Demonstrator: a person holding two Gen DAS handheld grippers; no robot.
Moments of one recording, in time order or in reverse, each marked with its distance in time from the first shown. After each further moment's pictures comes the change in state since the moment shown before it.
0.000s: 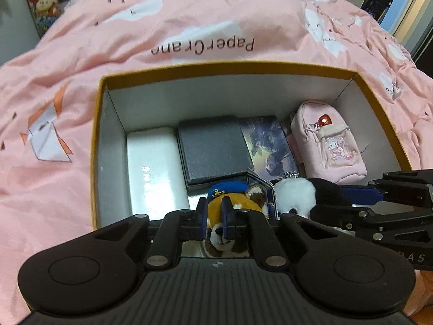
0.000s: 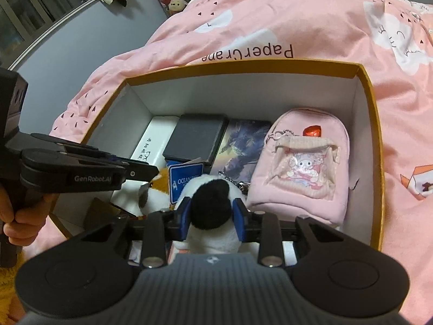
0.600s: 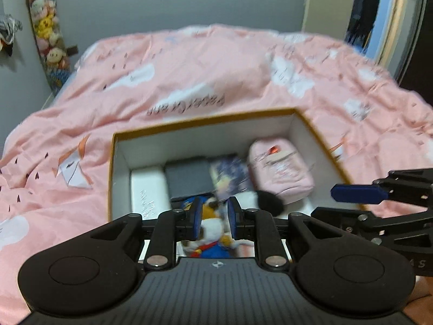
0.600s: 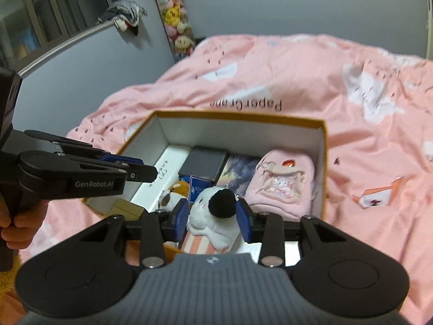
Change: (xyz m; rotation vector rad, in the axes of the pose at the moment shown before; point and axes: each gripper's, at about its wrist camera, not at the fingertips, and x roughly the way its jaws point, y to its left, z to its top) left arm -0.094 -0.058 -0.033 0.066 -0.246 0.032; right arm -0.106 0.036 -0.041 -0.102 -0.219 -0.085
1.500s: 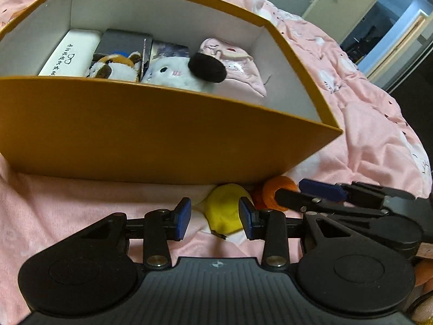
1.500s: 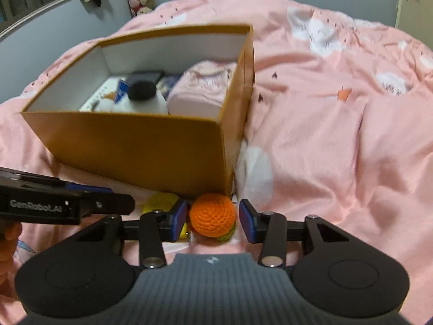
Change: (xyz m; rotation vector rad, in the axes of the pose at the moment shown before) left arm 0.078 -0.040 -0.103 -0.301 0.146 -0.241; right arm 0.024 -0.060 -0.104 0.030 0.161 -0.155
